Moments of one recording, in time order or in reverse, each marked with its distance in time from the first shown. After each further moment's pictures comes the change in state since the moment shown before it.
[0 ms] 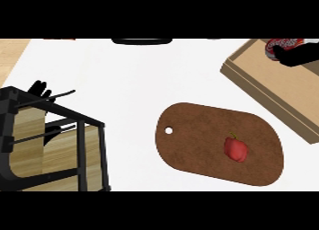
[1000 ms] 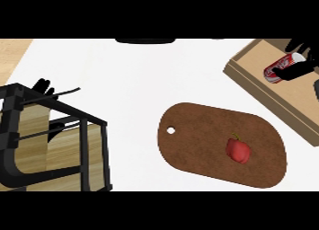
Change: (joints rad) left arm -0.020 -0.025 0.003 0.011 -0.027 -0.007 -0.006; right arm -0.093 -0.021 -0.112 0.711 0.002 -0.242 -0.312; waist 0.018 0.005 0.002
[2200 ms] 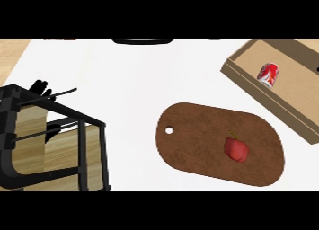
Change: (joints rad) left arm 0.008 0.000 0.025 0.001 0.012 -0.025 0.006; right arm 0.021 -0.148 -0.457 0.220 -0.481 0.009 -0.353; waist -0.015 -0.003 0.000
